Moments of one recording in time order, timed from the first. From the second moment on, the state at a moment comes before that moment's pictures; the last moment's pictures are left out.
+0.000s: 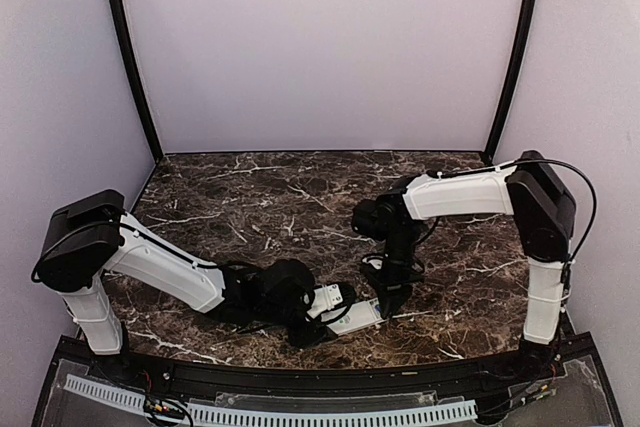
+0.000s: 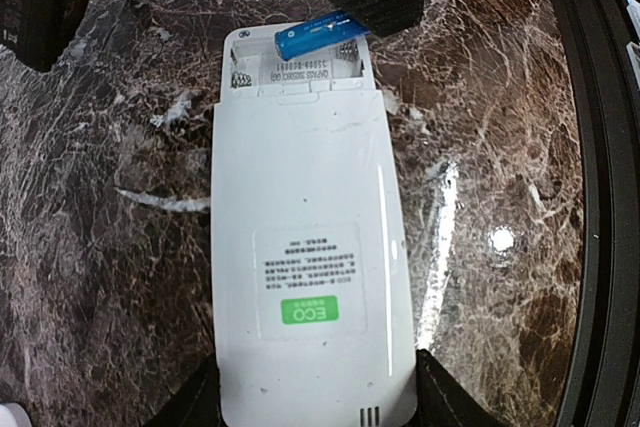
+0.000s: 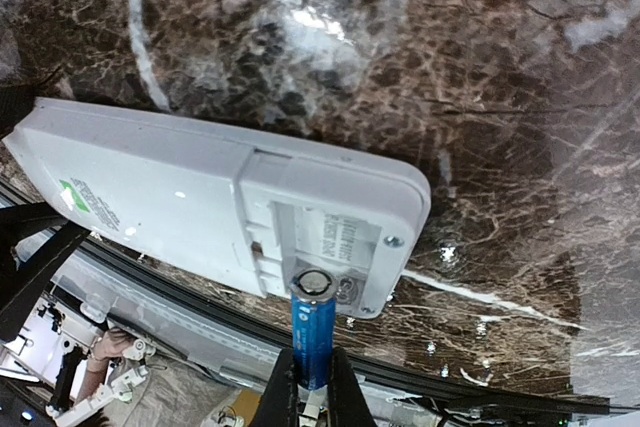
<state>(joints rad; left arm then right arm) -1.19 1.80 0.82 0.14 0.06 0.08 0.87 1.97 1.38 -1.24 -0.46 0.41</state>
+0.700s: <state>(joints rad) -1.19 1.80 0.82 0.15 0.06 0.09 0.88 2.08 1.48 -1.30 -0.41 0.37</state>
